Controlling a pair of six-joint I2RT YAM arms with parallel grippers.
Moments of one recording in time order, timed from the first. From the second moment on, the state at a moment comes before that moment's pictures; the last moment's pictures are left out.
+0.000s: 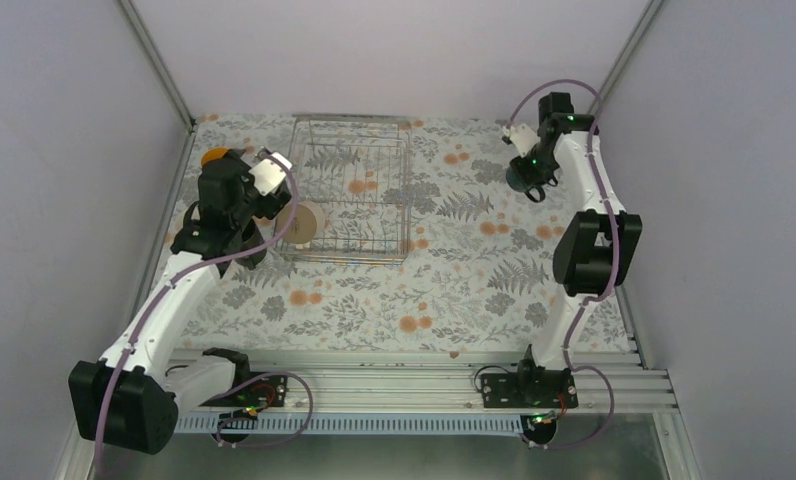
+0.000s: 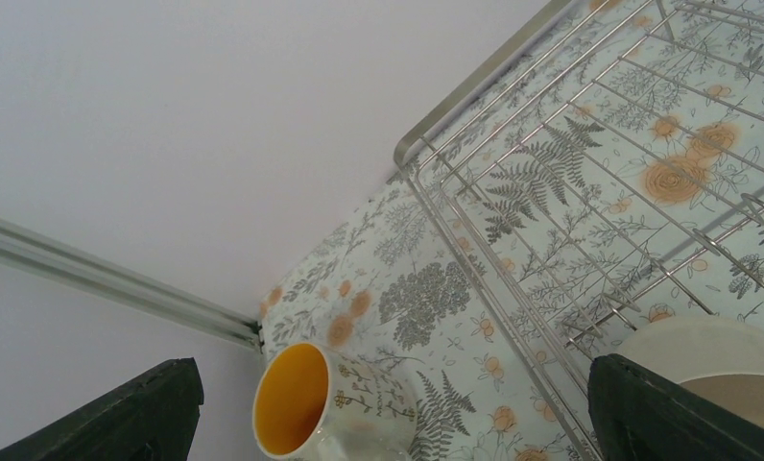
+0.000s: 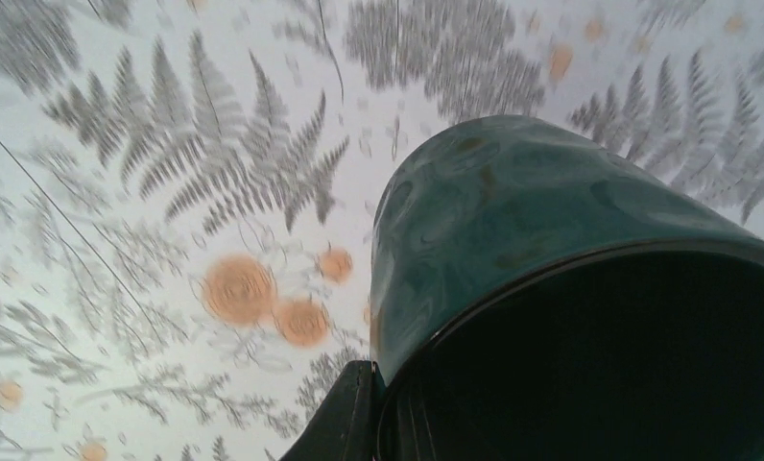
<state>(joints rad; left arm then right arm) -0.19 1.08 0.90 -0.19 -0.09 0.65 -0.03 1.95 1.89 -1.12 -0.10 -0.56</state>
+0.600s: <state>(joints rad) -0.19 1.01 0.88 -0.28 -0.09 0.71 -0.05 2.11 1.83 -1.11 0.05 -0.63</state>
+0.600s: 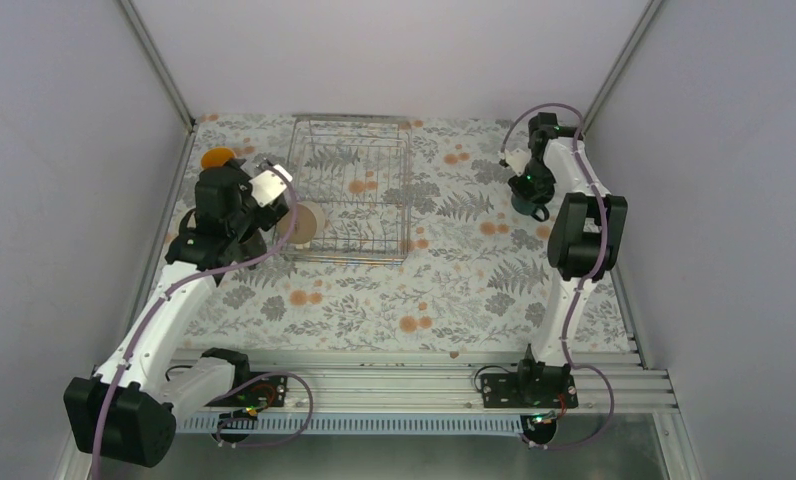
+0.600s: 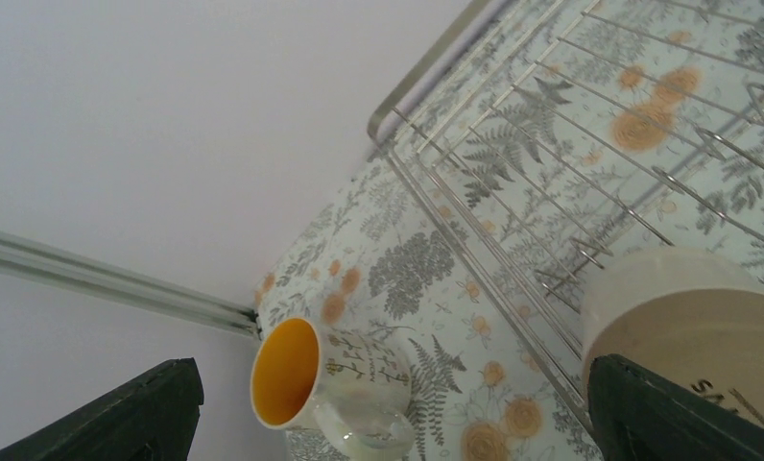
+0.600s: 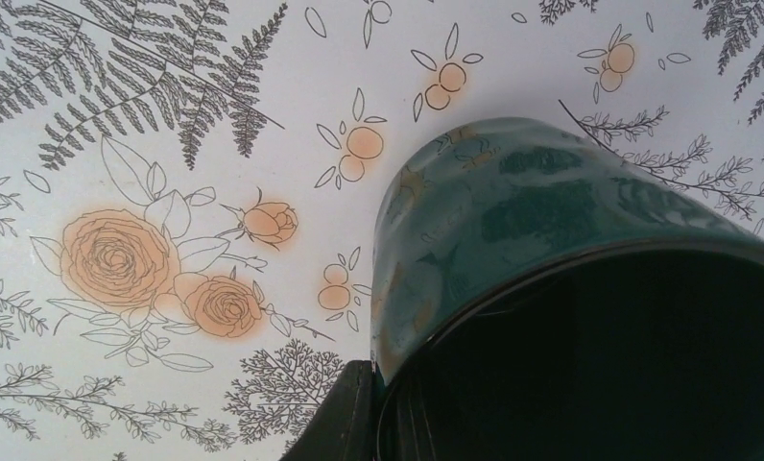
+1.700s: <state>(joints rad) -0.27 1.29 1.09 -0.72 0.10 0.78 0.05 1.64 1.63 -0.98 -0.08 -0.52</state>
